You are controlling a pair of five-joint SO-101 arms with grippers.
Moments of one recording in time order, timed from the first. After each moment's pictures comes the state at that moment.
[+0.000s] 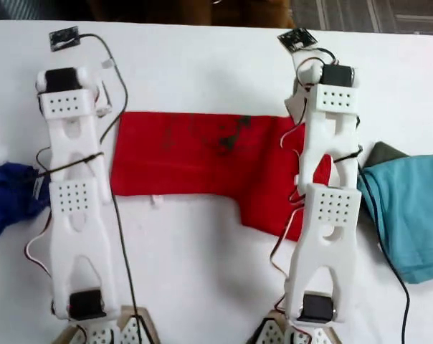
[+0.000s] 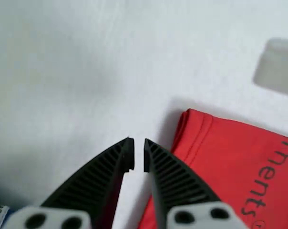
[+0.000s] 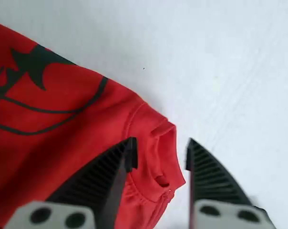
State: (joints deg) left arm -15.3 69.3 -93.7 101.4 12.4; right arm 3.0 56.0 -70.6 92.0 32.4
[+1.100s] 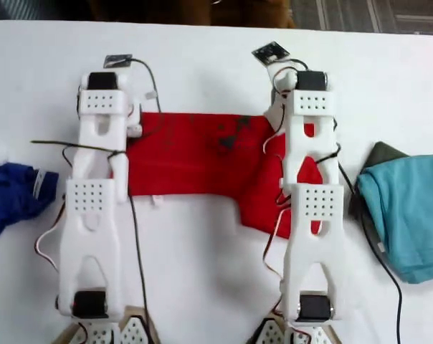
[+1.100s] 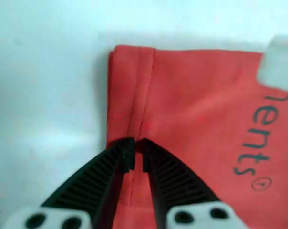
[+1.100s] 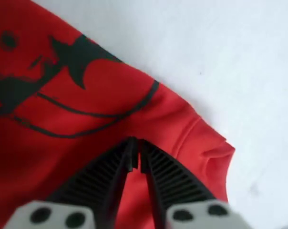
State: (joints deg) left arm -9.1 66.5 -72.2 100.1 6.5; right arm -2.3 63.9 -75.4 95.0 32.4
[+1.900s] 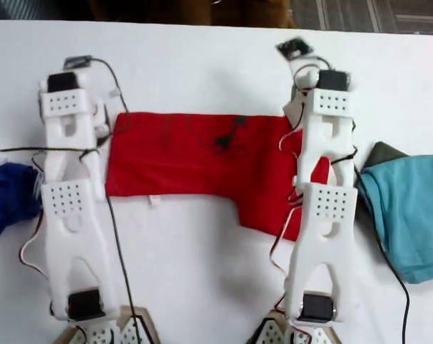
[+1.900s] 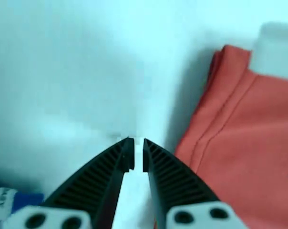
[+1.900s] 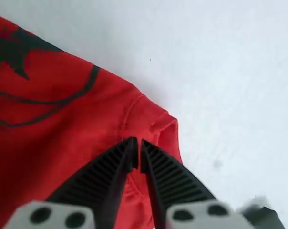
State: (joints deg) left arm -18.9 63.6 -72.1 101.4 4.0; right arm 2.6 59.6 -75.4 95.0 32.4
